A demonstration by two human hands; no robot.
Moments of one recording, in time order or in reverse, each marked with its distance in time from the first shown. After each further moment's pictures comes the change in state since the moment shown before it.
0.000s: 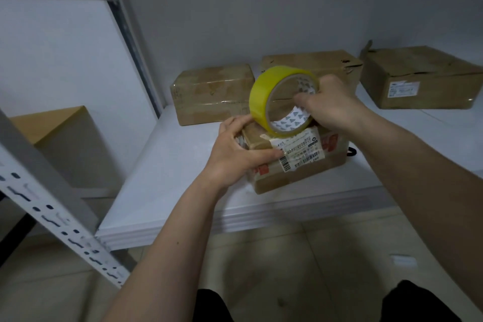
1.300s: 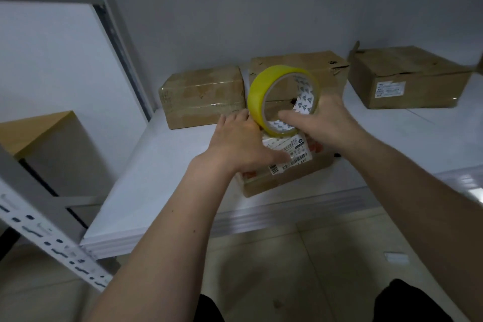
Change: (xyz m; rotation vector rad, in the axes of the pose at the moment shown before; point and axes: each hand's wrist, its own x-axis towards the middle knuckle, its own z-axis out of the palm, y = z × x) left_hand 0.028 0.040 0.021 1.142 -0.297 0.080; right_hand -0.006 0.032 0.001 -0.017 0.080 0.014
